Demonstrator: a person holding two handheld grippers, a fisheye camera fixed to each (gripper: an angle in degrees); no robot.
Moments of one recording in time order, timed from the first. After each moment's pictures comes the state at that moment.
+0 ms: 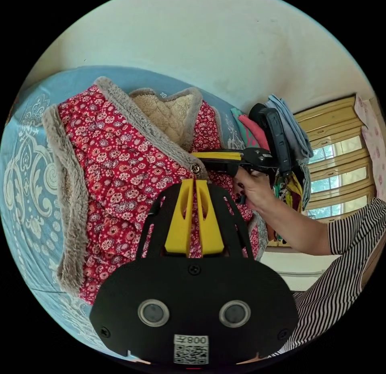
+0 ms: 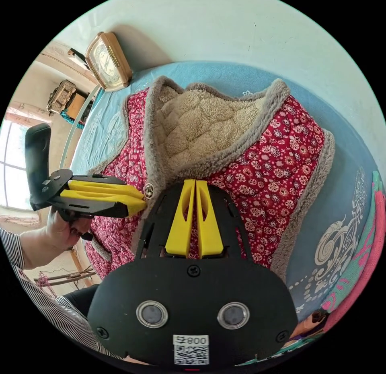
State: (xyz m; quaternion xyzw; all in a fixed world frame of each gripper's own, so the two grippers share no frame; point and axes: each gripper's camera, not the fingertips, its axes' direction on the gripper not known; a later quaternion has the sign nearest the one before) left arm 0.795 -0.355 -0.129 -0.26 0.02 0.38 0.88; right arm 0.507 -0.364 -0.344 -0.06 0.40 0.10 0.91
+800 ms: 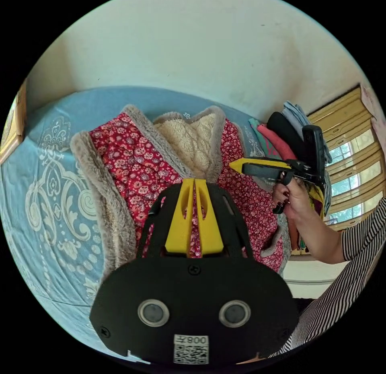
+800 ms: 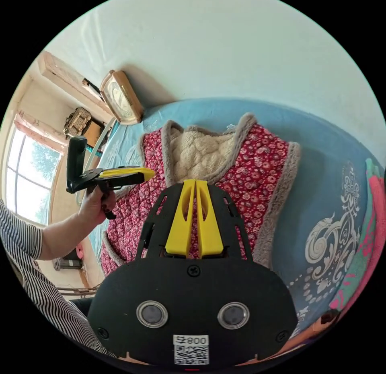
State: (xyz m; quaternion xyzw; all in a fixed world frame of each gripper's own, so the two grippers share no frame) left arm 0.858 -0.430 -0.150 -0.17 -0.03 0.42 0.89; right arm 0.498 -0.409 -0.483 0.07 0.37 0.09 0.92
